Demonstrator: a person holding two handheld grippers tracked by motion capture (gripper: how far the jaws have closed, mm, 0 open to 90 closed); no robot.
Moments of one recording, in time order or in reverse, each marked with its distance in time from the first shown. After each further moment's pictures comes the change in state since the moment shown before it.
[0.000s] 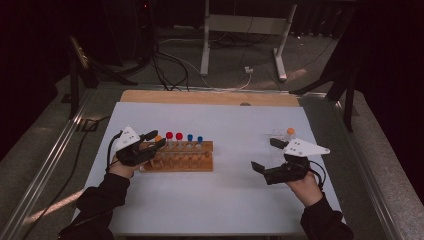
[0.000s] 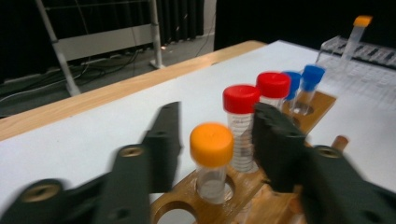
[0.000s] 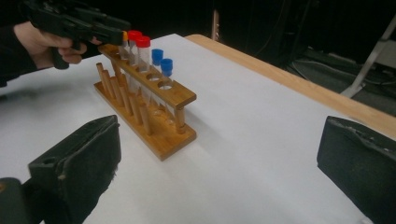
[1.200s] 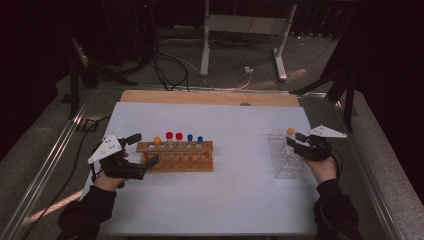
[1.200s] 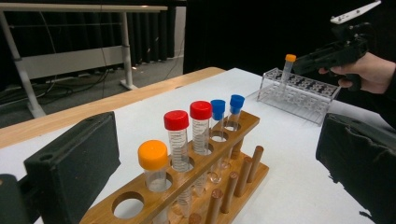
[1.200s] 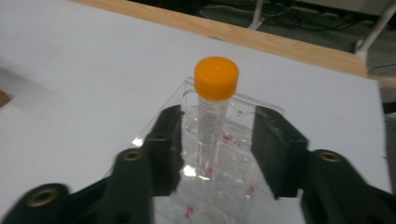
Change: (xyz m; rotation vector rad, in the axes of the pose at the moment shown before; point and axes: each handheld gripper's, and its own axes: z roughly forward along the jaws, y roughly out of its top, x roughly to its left) left arm -0.017 0.010 -0.050 -0.096 -0.134 -0.019; right arm -0.125 -0.062 0.001 0.170 -0.333 0.185
